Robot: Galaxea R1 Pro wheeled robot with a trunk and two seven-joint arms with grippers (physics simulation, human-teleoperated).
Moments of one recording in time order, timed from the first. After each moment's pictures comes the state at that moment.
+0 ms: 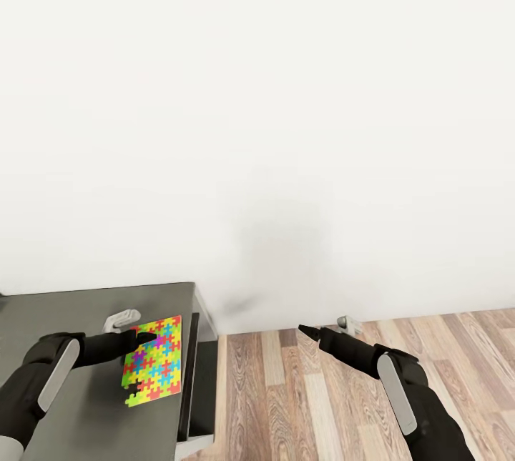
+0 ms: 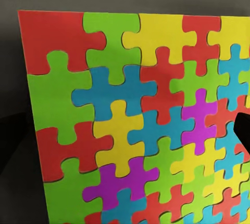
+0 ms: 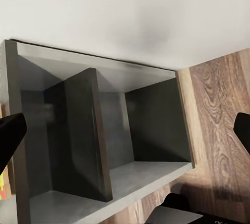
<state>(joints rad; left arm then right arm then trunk) -0.46 0.32 0.11 -1.04 0.35 0.89 -0.40 -0.36 0.00 -0.14 -1.19 -0.38 0.76 0.46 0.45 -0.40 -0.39</state>
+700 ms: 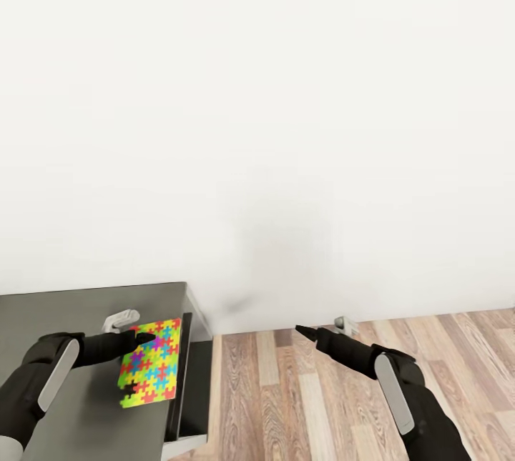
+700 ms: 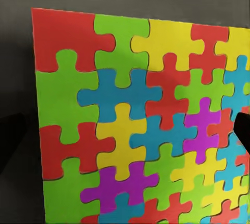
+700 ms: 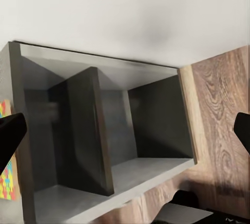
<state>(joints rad) -0.46 0.32 0.11 -1.04 0.33 0.89 -0.40 -0.36 0.01 -0.14 -1.18 -0.40 0.77 0.47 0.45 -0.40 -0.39</state>
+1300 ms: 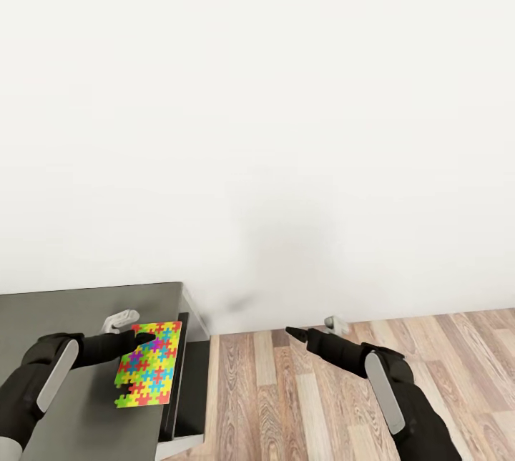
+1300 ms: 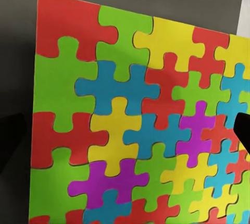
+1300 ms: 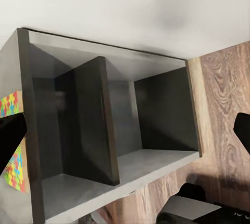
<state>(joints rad) -0.46 0.32 0.11 -1.04 0.34 0.89 -0.40 -0.36 0.03 -0.09 -1.20 -0.40 0.80 0.45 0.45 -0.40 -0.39</state>
